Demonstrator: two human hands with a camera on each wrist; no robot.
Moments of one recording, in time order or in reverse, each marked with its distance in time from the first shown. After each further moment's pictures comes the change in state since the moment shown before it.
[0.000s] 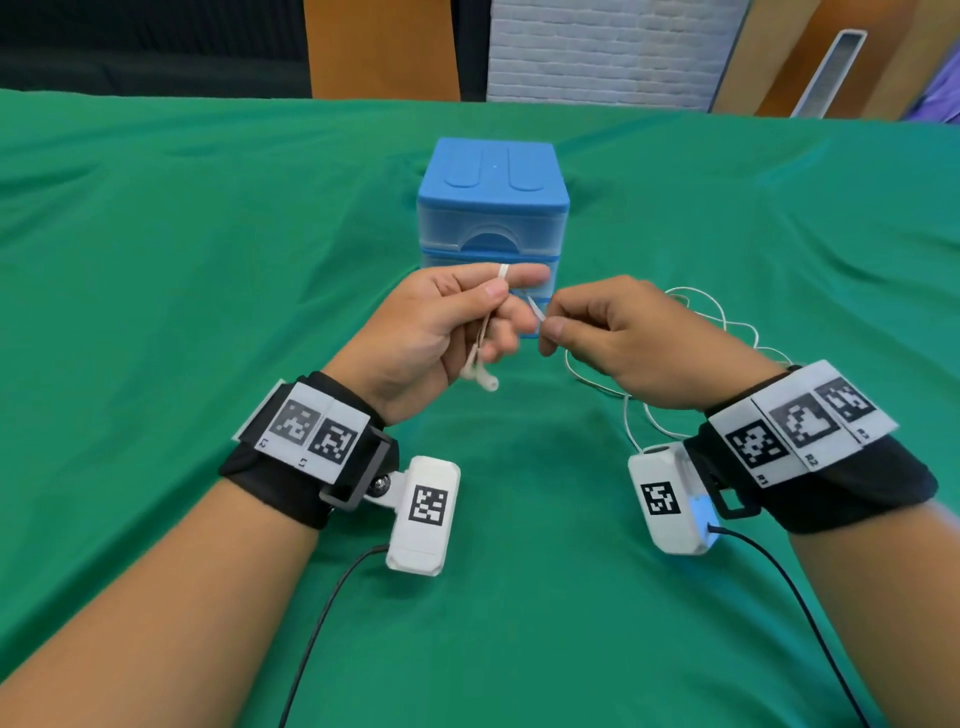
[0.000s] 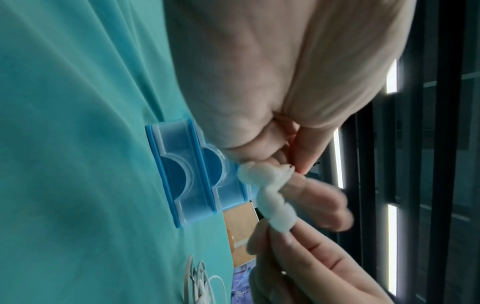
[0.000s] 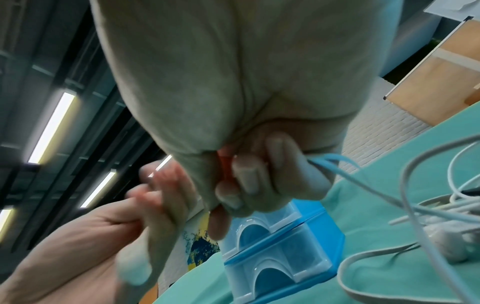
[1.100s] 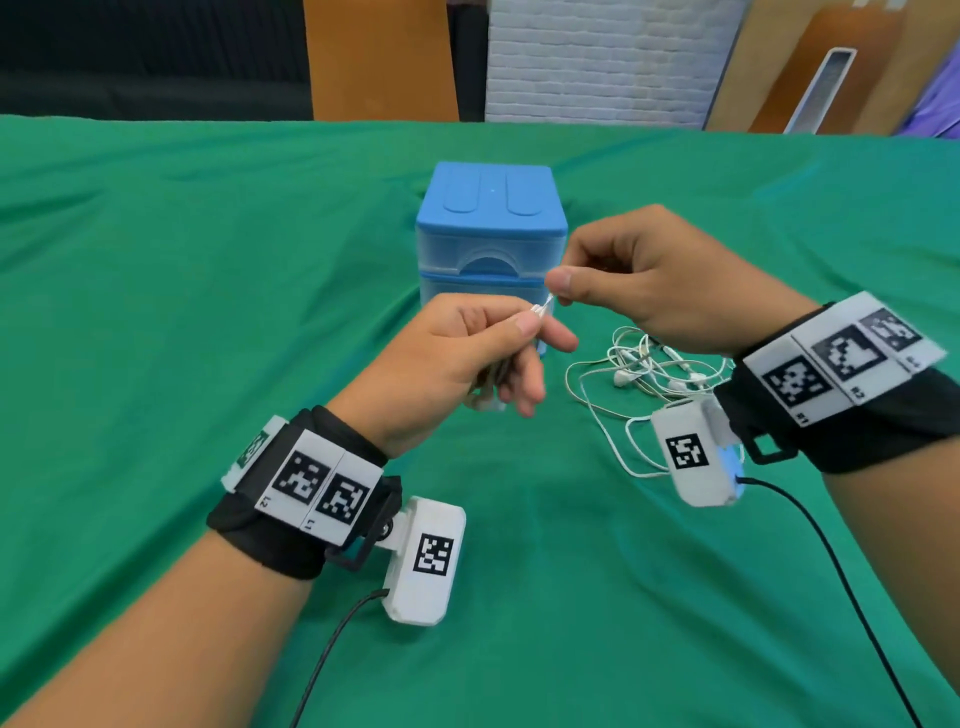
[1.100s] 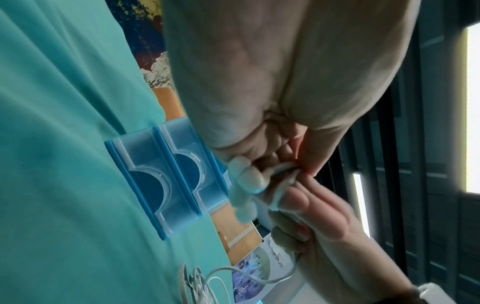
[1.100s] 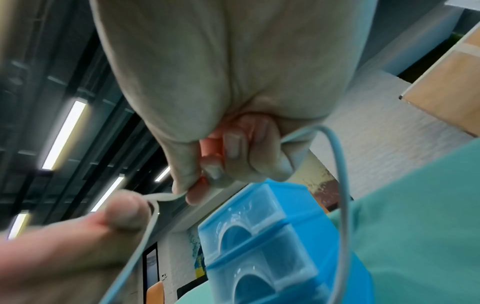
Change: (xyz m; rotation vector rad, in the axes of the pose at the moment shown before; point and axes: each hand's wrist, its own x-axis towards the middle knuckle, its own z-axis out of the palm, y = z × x) left_hand -0.006 0.005 0.017 0.321 -0.021 0.037; right_hand 0.026 -0.007 -0.044 0.043 0.074 -0.182
